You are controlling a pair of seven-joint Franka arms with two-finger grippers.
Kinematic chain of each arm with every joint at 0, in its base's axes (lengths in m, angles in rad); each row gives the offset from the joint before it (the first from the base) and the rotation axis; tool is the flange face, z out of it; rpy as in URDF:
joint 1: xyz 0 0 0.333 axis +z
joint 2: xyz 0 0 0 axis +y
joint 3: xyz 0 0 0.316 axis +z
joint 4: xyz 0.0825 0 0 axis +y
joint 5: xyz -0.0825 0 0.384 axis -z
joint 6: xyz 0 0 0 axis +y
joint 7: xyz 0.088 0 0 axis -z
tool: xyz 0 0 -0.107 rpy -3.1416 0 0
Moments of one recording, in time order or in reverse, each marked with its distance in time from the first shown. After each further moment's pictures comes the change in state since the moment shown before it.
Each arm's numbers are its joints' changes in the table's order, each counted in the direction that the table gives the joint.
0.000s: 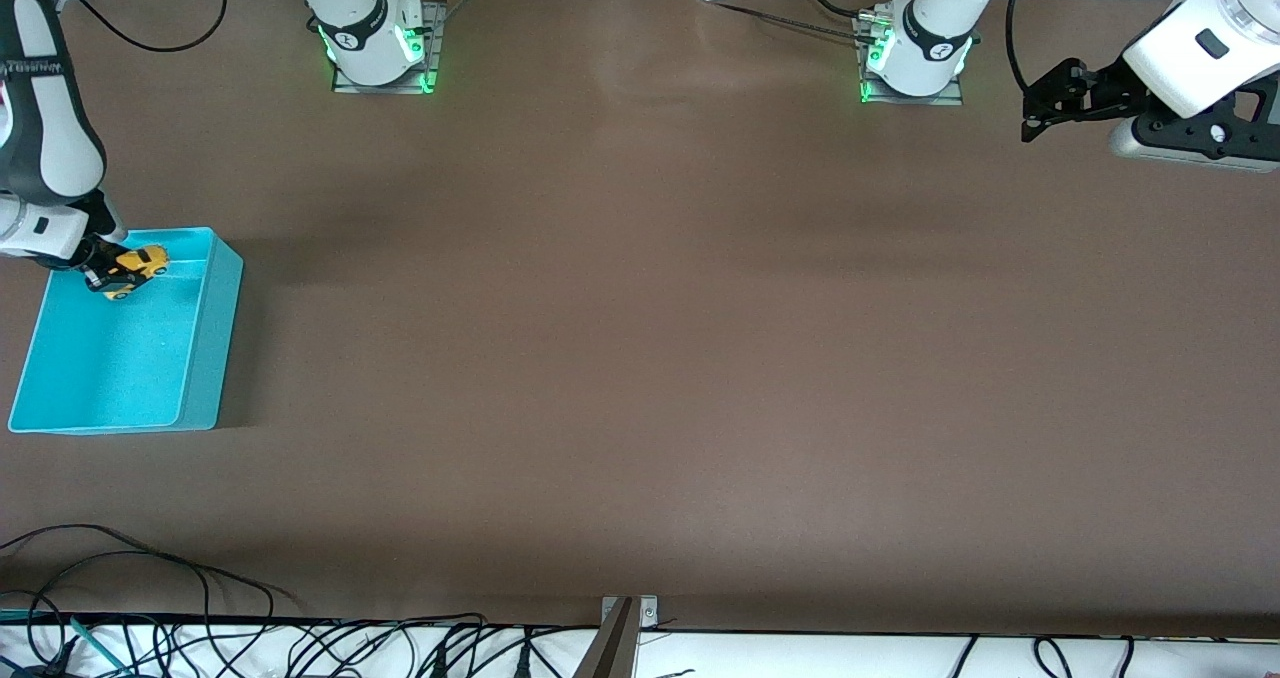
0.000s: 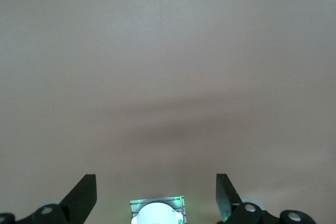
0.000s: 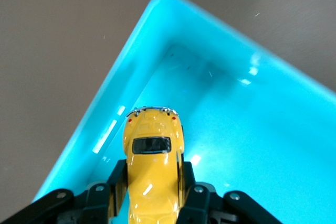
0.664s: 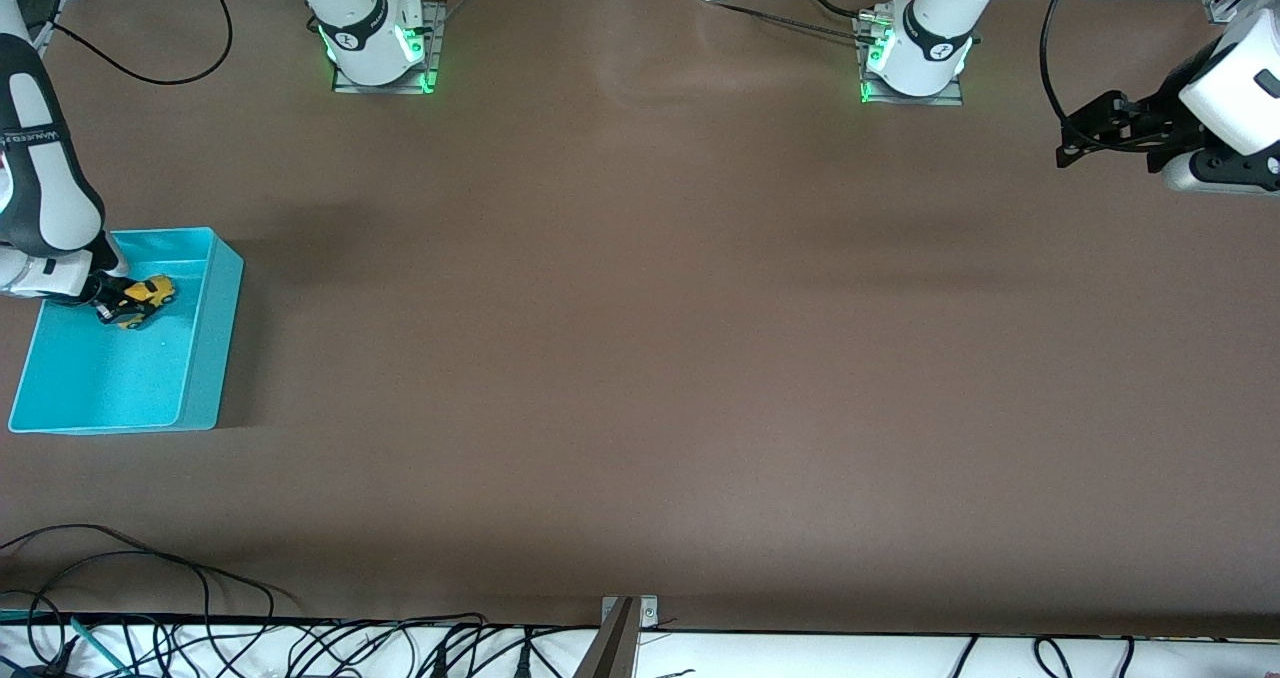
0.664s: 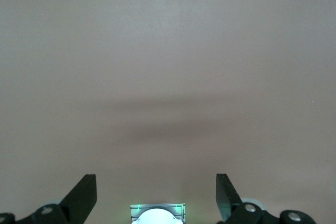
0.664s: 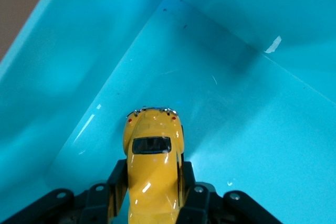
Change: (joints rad) left arm 0.075 0.031 0.005 0.000 -0.001 -0.036 0.002; right arm -0.055 0.185 0.041 -0.151 -0.026 -0.013 -0.056
